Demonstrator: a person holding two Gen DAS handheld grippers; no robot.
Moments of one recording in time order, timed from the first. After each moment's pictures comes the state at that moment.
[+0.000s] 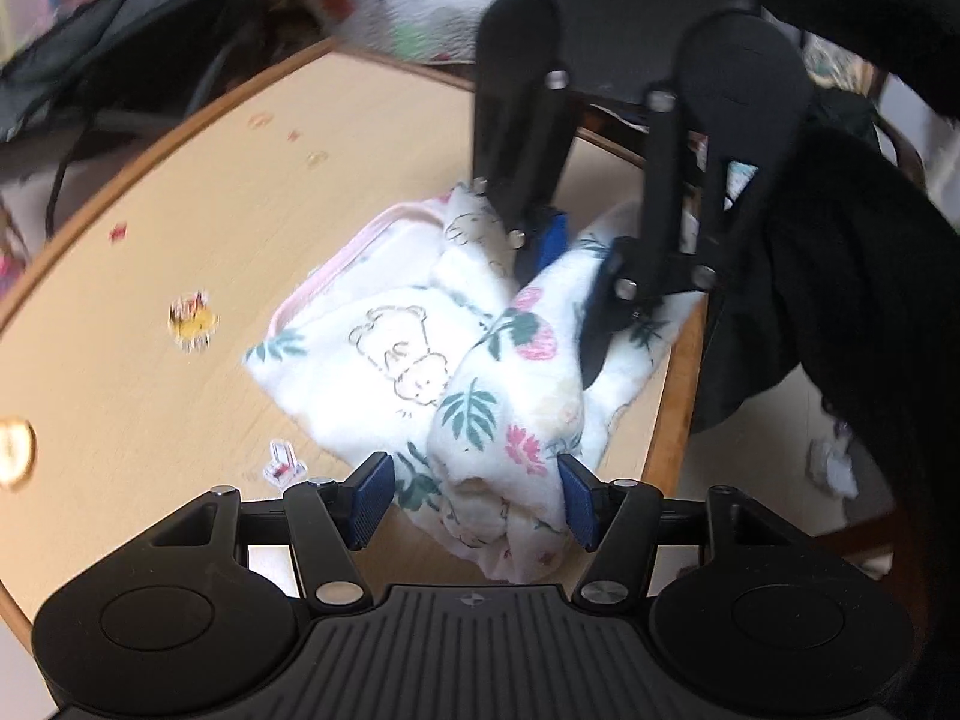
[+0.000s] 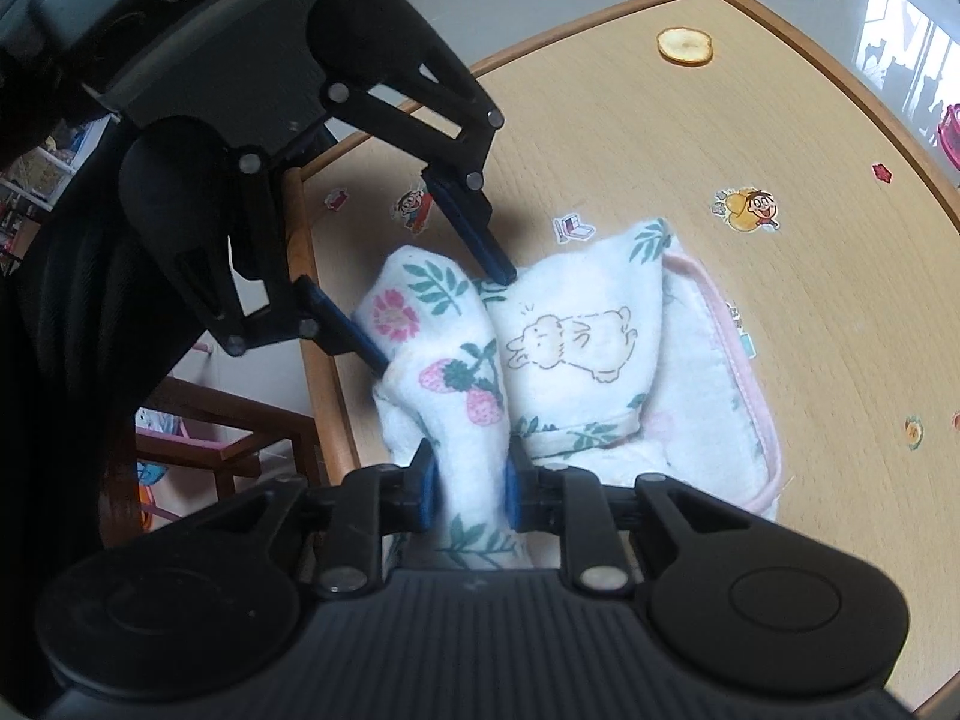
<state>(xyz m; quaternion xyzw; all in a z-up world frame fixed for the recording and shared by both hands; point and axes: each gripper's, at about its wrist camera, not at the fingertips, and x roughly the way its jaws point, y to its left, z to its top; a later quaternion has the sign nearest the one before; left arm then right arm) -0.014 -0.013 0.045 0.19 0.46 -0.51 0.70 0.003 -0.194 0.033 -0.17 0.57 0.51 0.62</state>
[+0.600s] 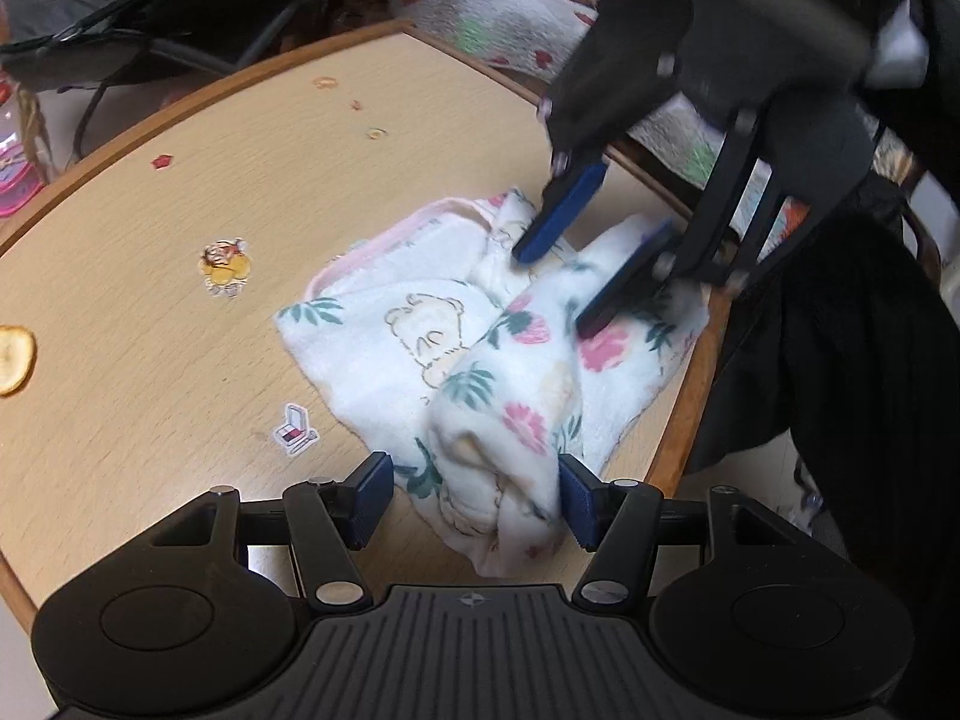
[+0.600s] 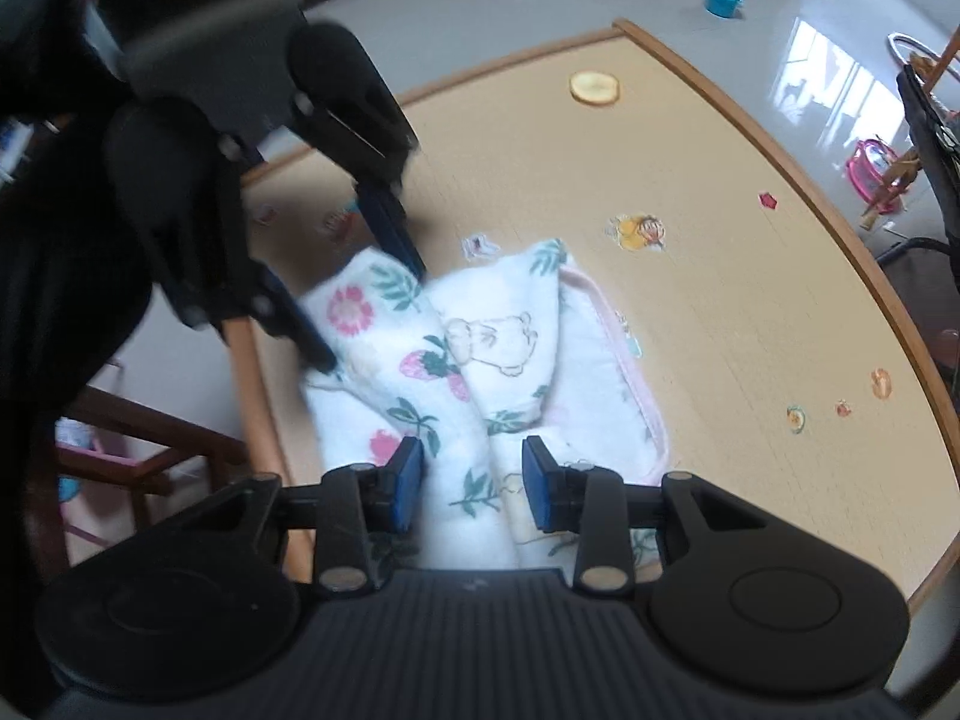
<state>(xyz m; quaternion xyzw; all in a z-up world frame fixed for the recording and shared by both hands) 0.005 0.005 0.054 0.12 0.50 -0.48 0.71 -0.009 -0.202 0.046 -0.23 0.52 0.46 0.68</state>
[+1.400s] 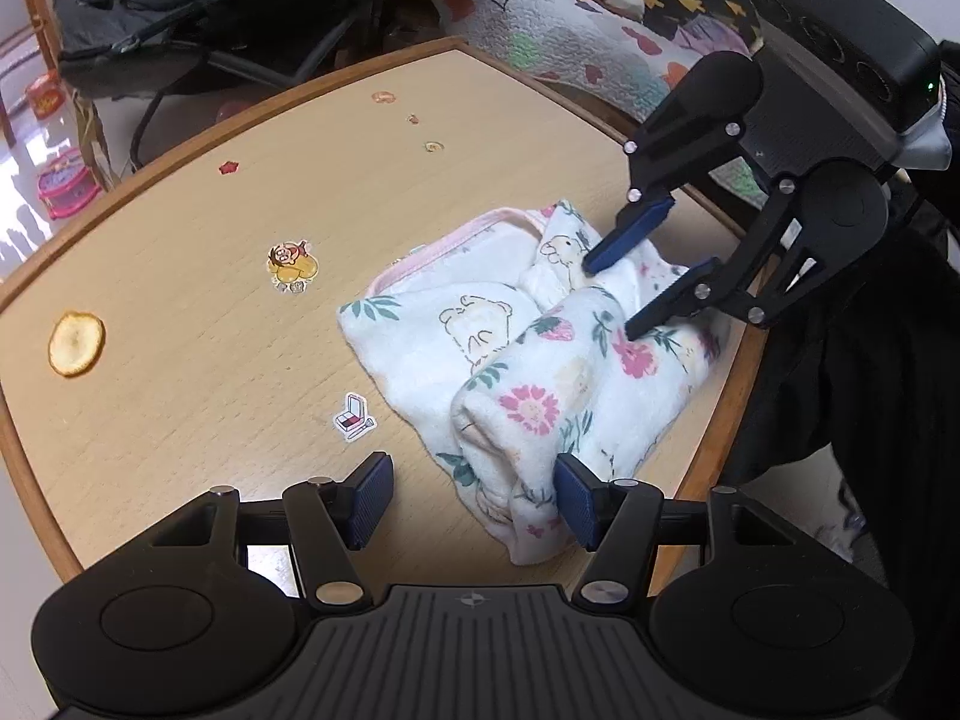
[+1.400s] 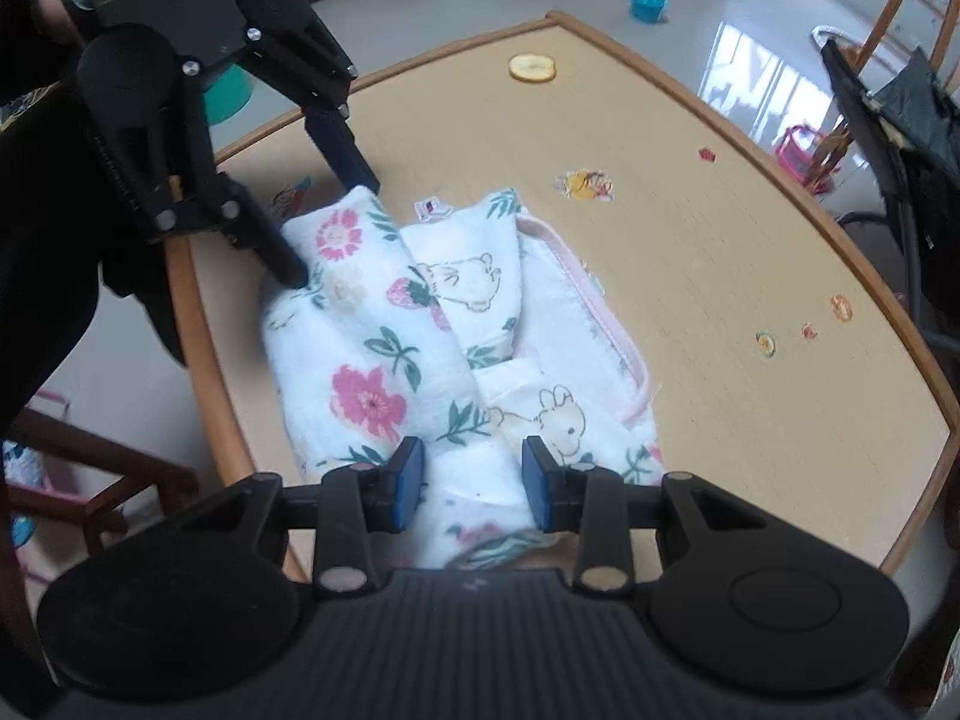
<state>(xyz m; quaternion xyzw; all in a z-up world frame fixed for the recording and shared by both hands) -0.017 0.001 0.051 0.14 0.48 -0.43 0.75 -0.033 -0.221 0.031 -0.22 0.50 0.39 0.74</state>
